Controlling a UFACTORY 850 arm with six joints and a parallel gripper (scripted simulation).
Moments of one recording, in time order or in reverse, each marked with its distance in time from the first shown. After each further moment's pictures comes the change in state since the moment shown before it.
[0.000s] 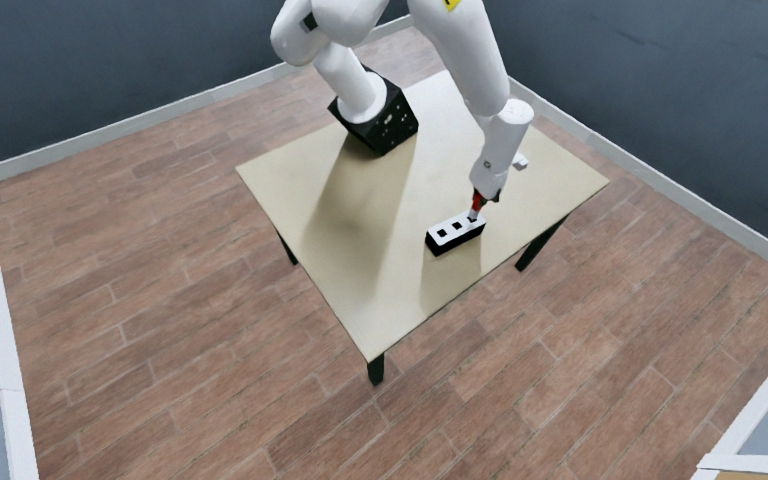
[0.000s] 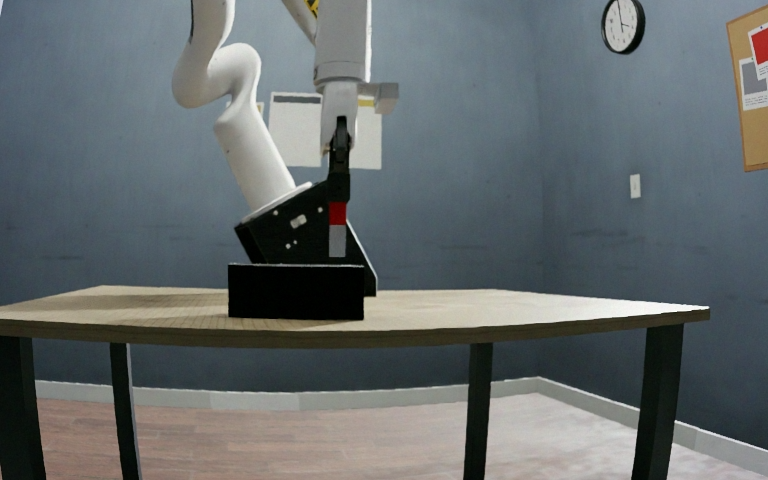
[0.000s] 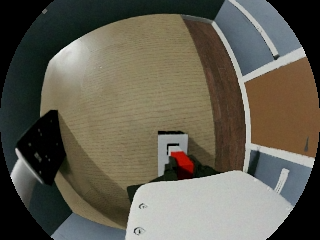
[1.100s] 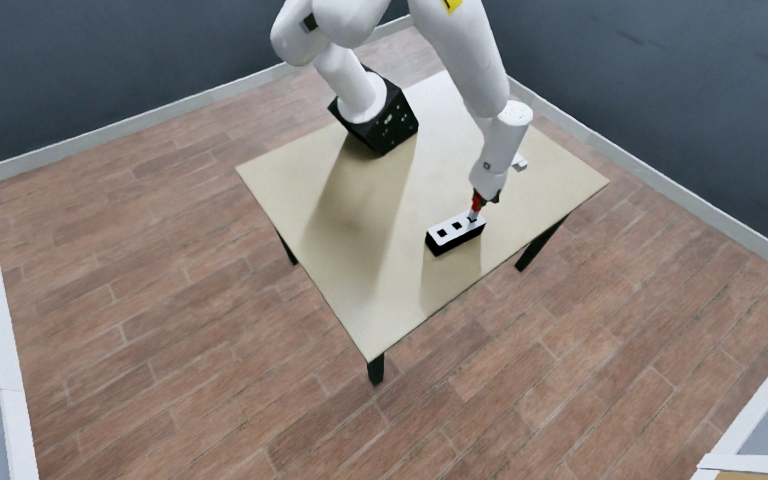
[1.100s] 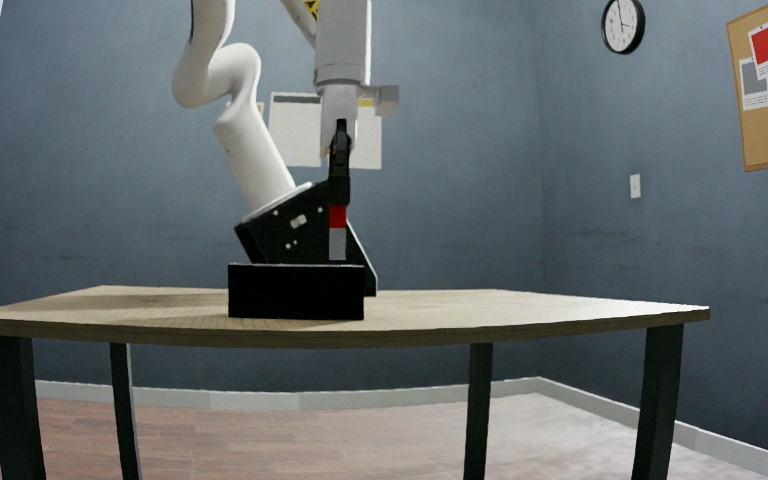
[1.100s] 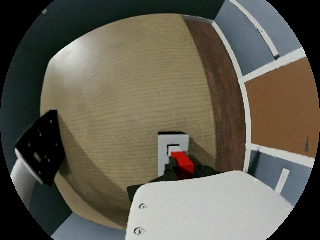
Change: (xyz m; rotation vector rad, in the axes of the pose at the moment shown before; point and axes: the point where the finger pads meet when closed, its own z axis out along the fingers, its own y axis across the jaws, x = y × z) arm 0.000 0.000 0.004 0.000 0.000 0.000
